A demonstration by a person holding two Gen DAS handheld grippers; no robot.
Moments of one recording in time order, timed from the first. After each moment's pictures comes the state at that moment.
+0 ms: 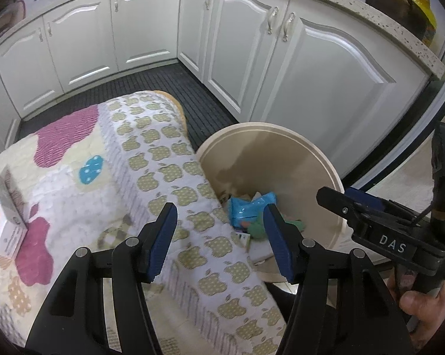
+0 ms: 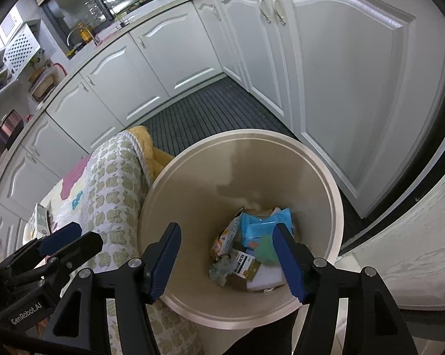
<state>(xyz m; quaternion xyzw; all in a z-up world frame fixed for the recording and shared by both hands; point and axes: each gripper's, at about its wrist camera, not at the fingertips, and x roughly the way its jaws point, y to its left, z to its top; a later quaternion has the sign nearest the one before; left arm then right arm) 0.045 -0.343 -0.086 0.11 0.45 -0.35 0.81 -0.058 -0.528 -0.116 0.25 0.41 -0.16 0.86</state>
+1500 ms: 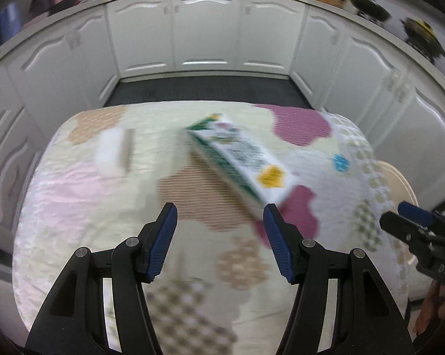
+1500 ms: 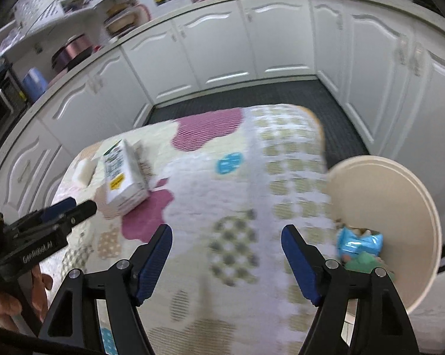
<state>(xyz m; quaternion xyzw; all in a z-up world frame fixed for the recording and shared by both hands) 0.121 -0.088 -0.073 0.03 0.45 -0.15 0.88 0.045 -0.332 -0.087 0.13 0.45 0.01 0.88</state>
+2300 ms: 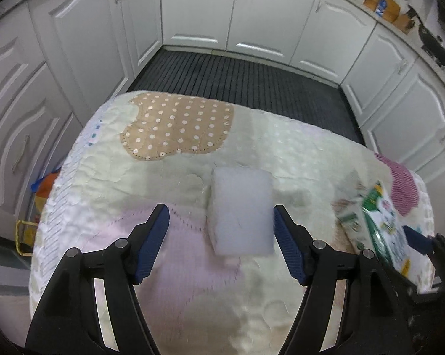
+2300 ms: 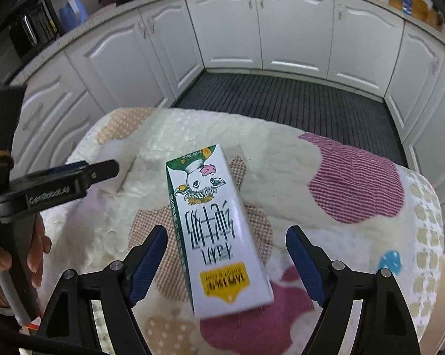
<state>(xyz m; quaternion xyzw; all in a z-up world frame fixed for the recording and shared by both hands) 0.247 0.007 -0.115 -0.03 0.51 -0.06 0.86 0.185 -0.207 -0.118 0.01 0.50 0.11 0.86</state>
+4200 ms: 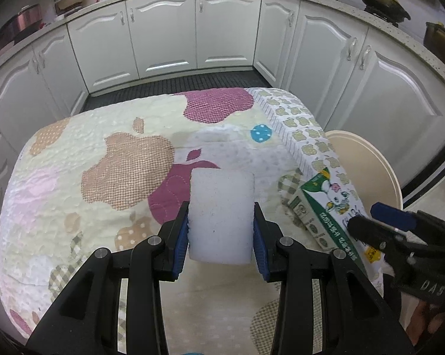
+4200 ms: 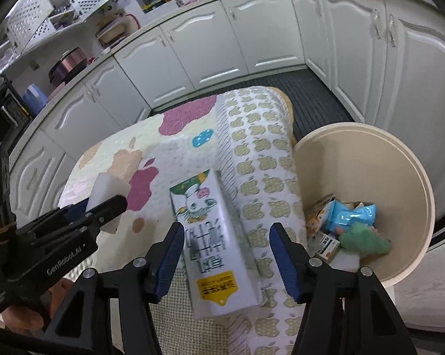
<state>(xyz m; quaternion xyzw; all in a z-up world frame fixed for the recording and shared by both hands) 0.060 -0.187 -0.080 0.08 0.44 -0.21 0.87 -0.020 -0.370 -0.096 0.18 0.45 0.00 0.88</state>
